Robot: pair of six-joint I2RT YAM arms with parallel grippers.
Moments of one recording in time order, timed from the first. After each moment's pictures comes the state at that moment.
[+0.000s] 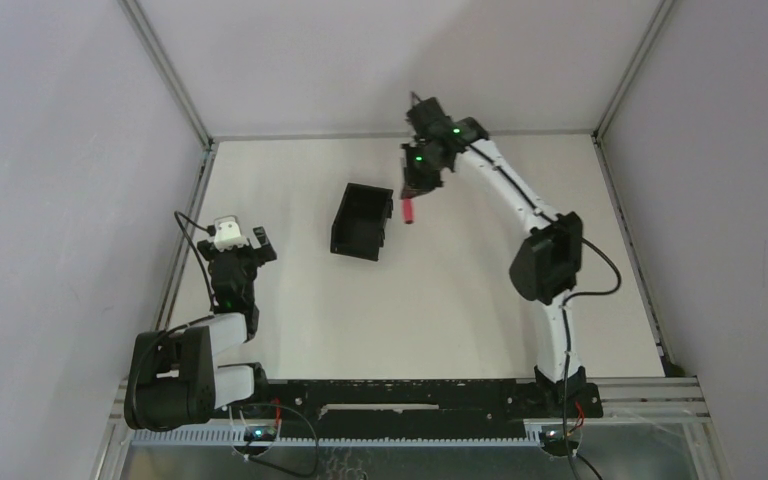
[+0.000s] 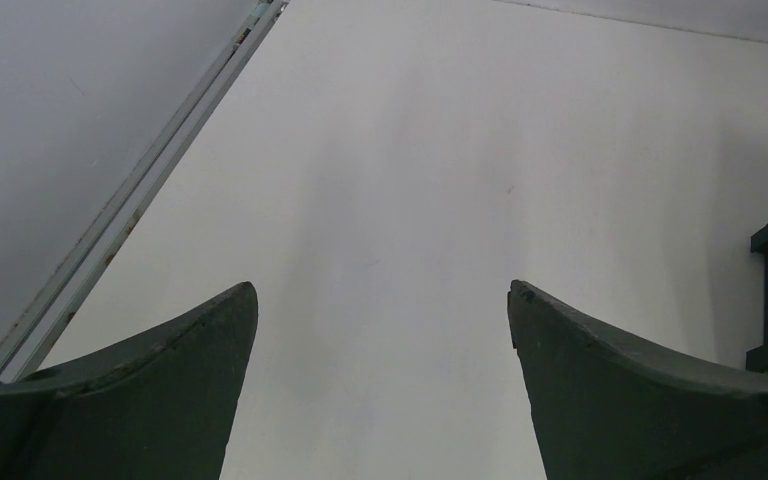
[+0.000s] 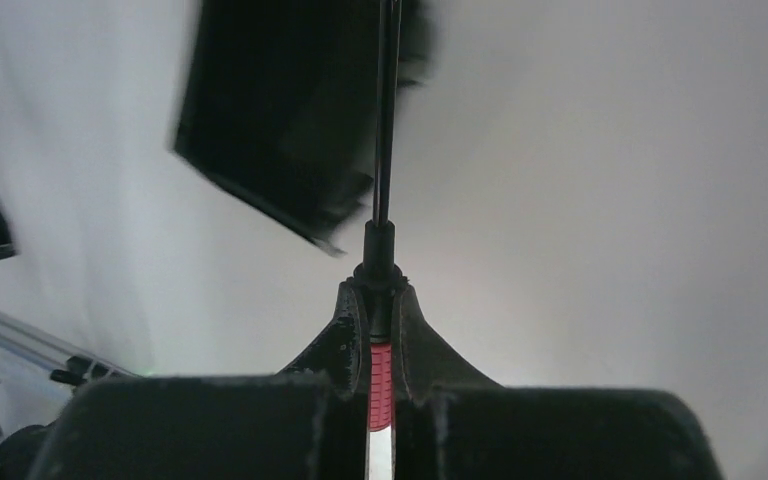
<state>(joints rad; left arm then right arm) 0.08 1.23 0.19 0.93 -0.16 -0.04 0.49 2.05 2.09 -1.11 -0.12 0.44</state>
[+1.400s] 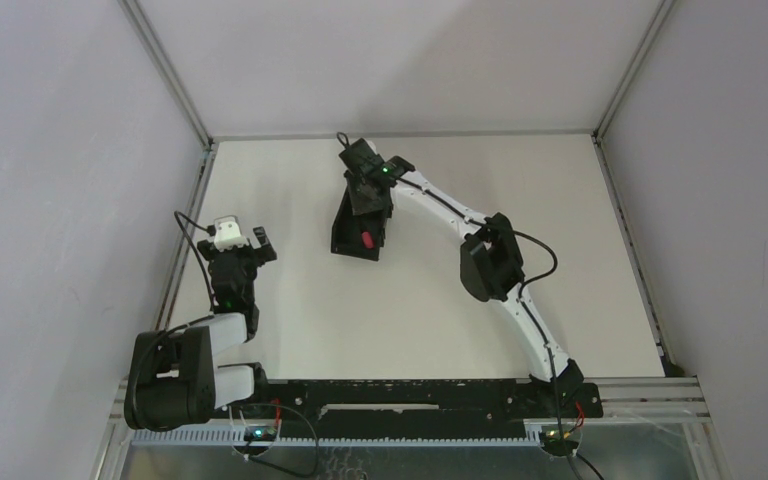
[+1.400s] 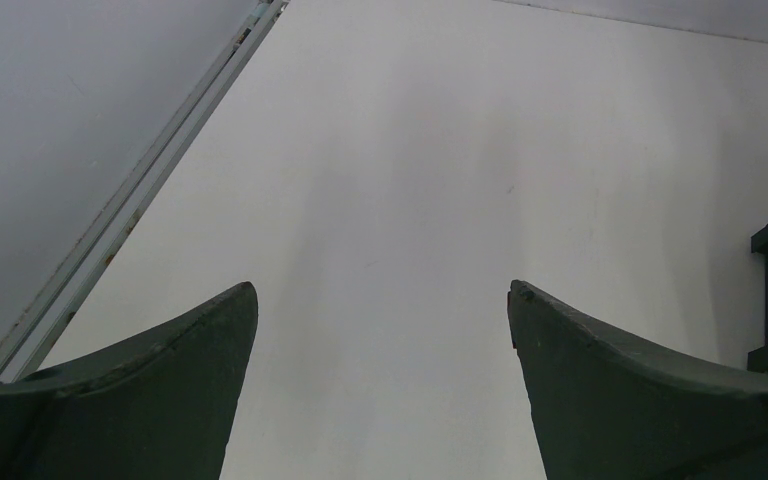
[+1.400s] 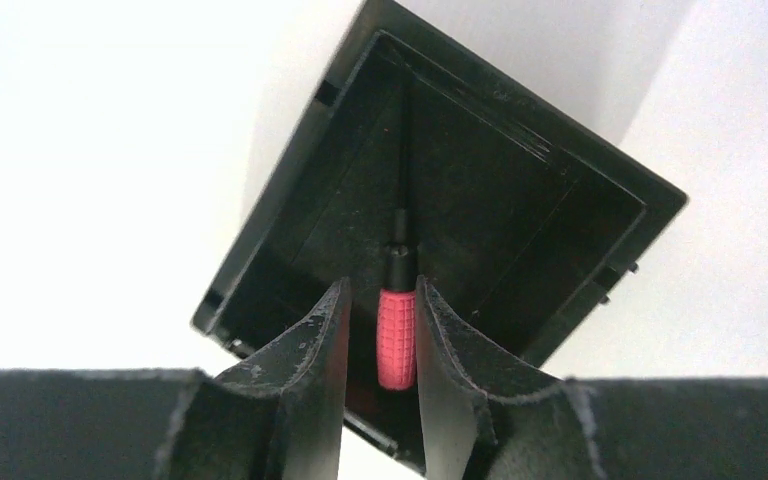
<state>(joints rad) 0.08 1.23 0.19 0.93 -0.16 -0.04 0.75 2.43 2.32 -0.84 0.13 0.41</state>
